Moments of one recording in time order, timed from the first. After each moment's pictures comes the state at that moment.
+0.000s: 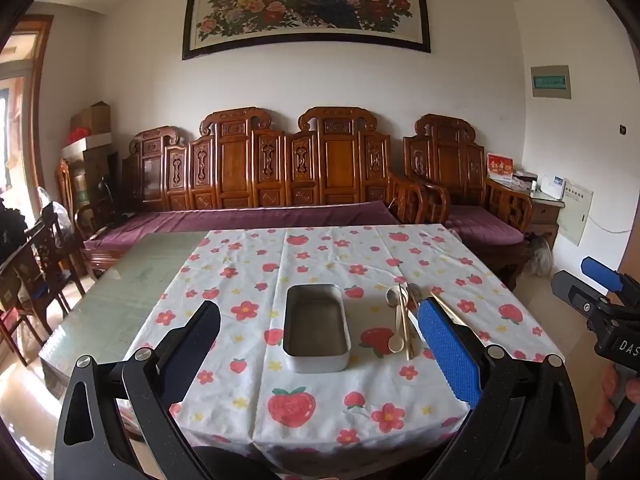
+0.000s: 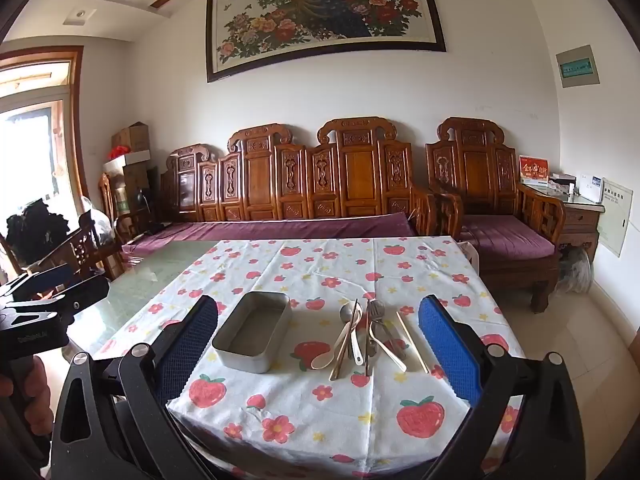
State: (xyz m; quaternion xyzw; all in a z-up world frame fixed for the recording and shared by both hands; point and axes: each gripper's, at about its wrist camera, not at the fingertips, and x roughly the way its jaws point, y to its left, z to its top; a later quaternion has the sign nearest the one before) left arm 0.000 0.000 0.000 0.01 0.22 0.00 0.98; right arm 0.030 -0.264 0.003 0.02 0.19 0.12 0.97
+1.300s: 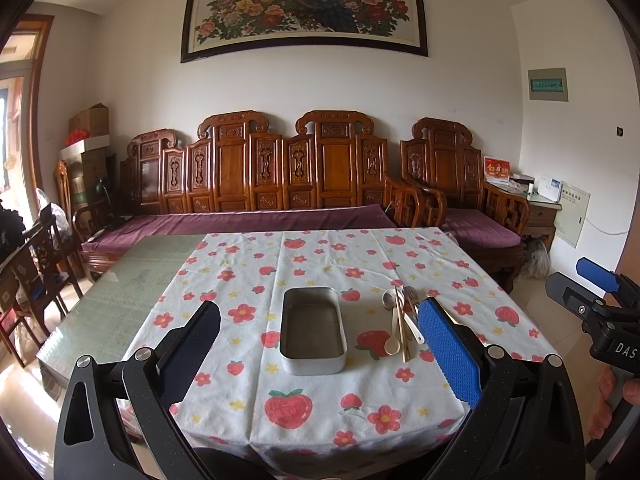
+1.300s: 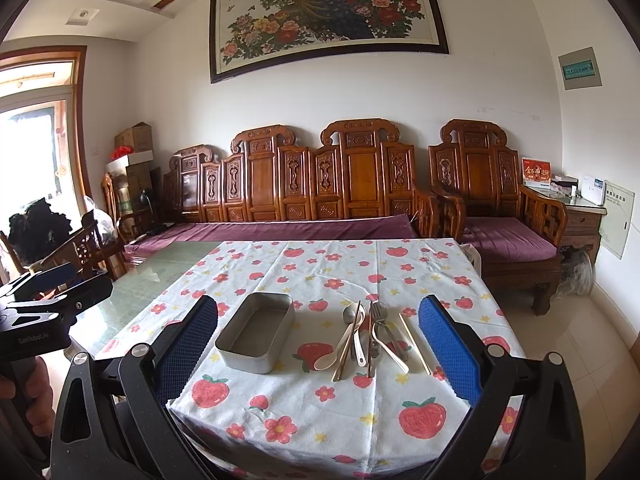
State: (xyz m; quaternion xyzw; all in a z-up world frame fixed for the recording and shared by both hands) left arm 0.001 -0.007 0.002 0.01 0.21 0.00 0.98; right arm 0.028 -0.263 0.005 0.02 0.19 0.12 0.97
